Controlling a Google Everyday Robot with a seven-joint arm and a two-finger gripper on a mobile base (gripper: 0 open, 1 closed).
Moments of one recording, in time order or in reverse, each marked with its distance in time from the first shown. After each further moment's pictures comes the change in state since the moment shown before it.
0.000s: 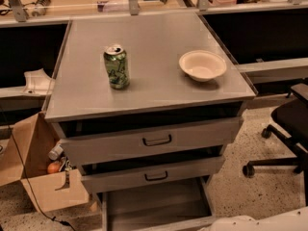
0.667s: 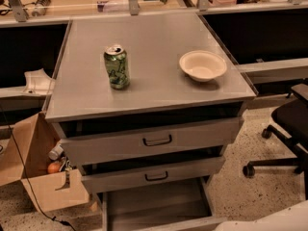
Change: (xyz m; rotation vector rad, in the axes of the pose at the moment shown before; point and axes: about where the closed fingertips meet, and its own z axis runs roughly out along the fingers) arm 0.026 -0.041 0.043 -0.006 -0.007 0.118
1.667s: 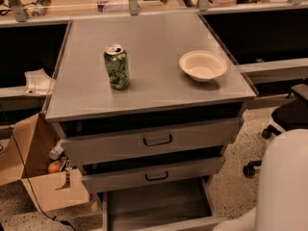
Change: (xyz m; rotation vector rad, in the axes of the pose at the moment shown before) arm 0.023 -0.052 0.056 0.050 0.039 0.125
